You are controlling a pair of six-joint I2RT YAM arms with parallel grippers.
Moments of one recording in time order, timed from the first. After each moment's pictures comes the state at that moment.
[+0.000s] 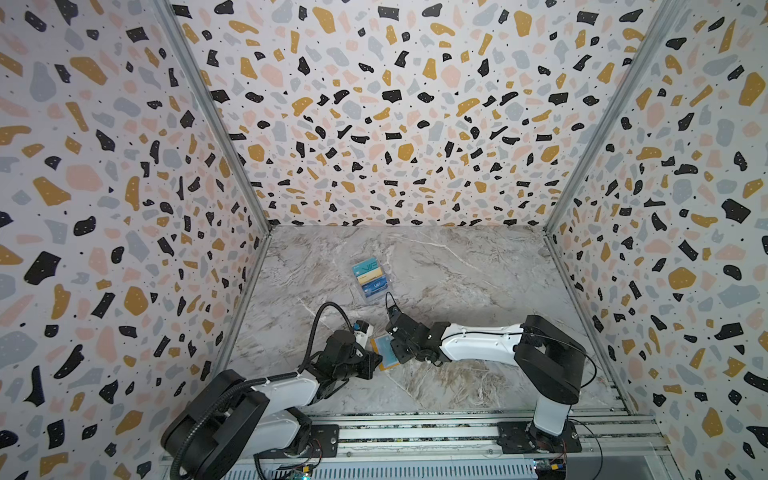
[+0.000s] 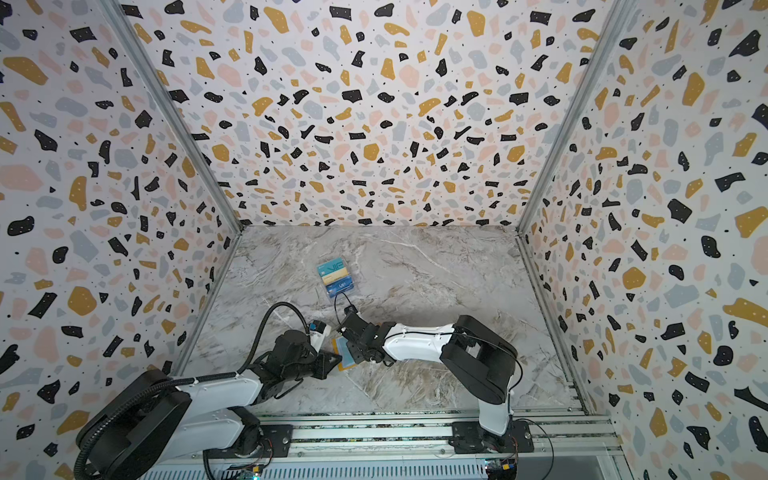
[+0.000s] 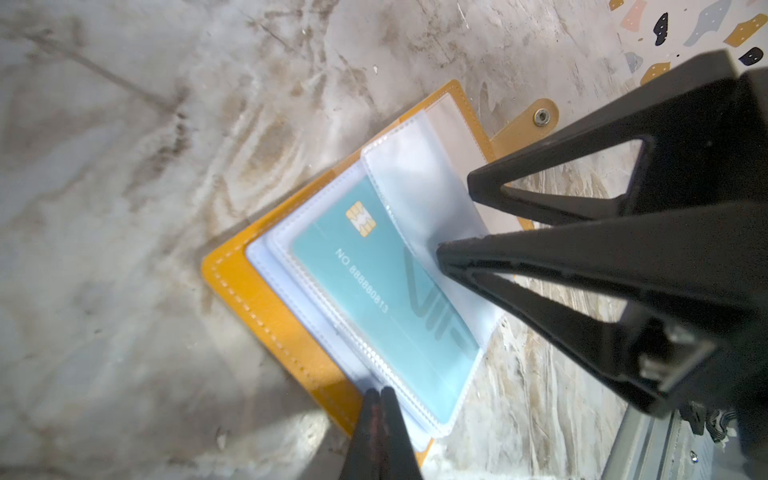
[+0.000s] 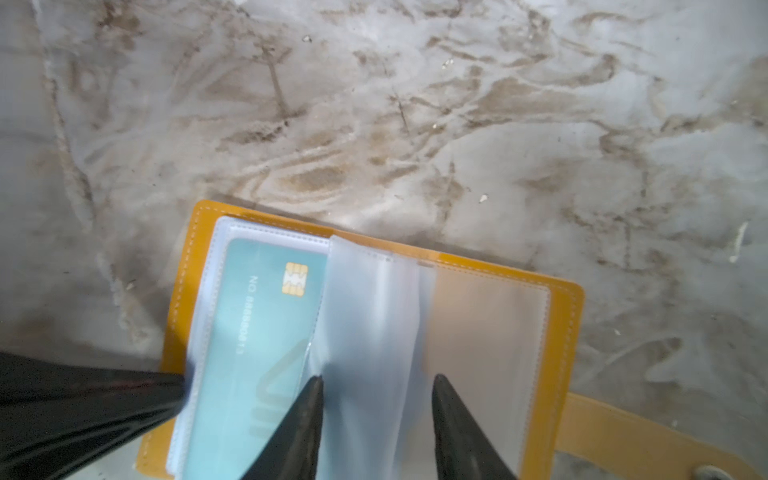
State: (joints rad) left arm -0.57 1.24 0.18 0.33 0.34 -0.48; right arm 1.06 1.82 1.09 -0.32 0.23 0.41
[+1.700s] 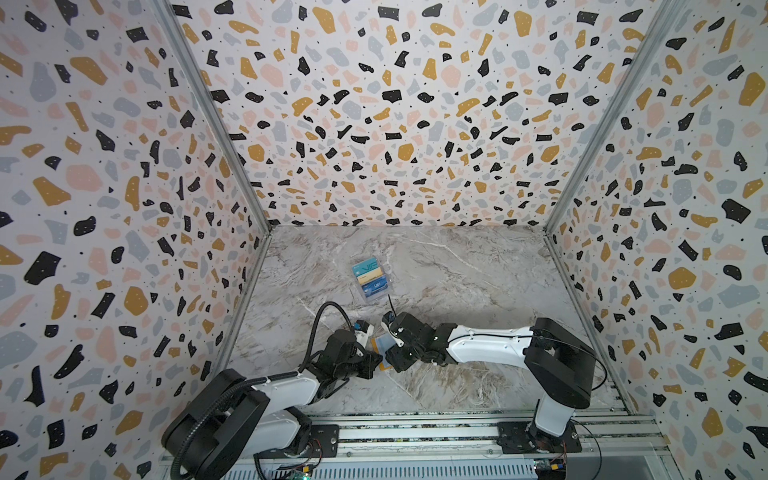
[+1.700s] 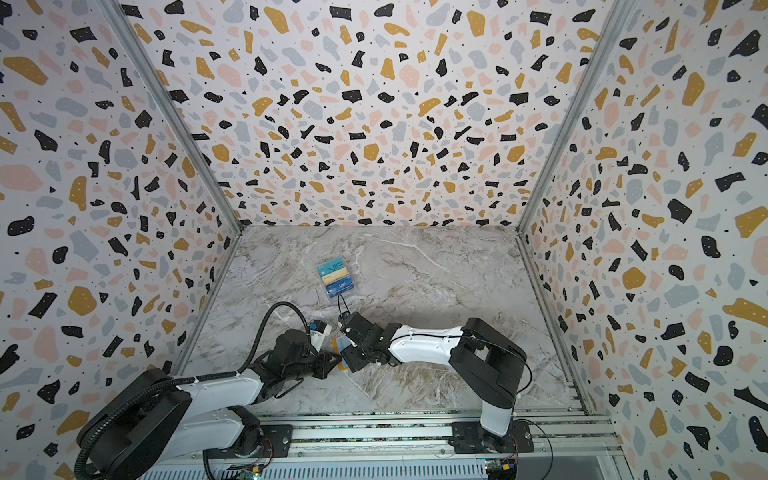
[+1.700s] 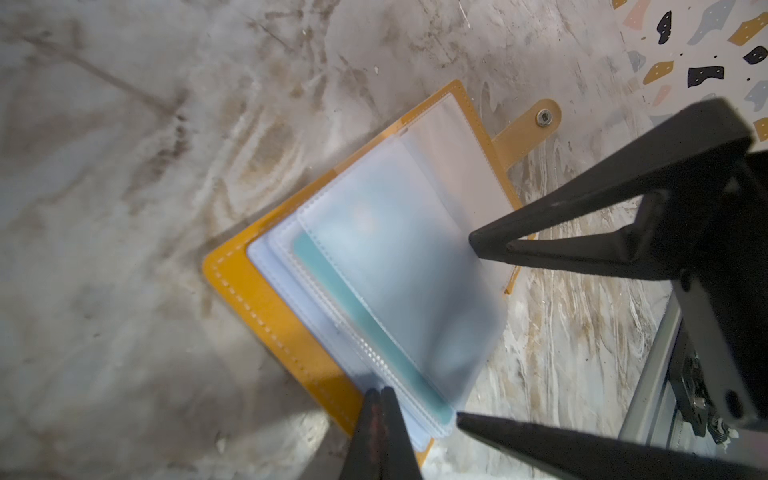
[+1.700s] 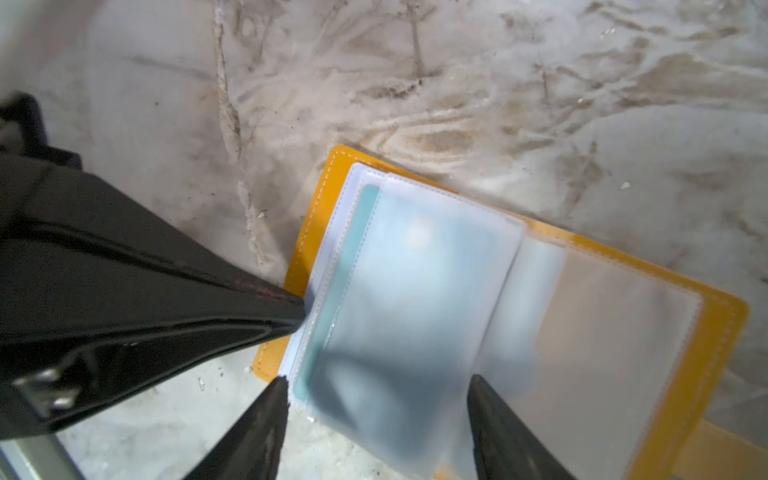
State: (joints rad) left arm -0.57 1.24 0.18 0.32 0.34 -0.48; right arm 1.08 1.79 1.05 -0.27 0.02 0.34
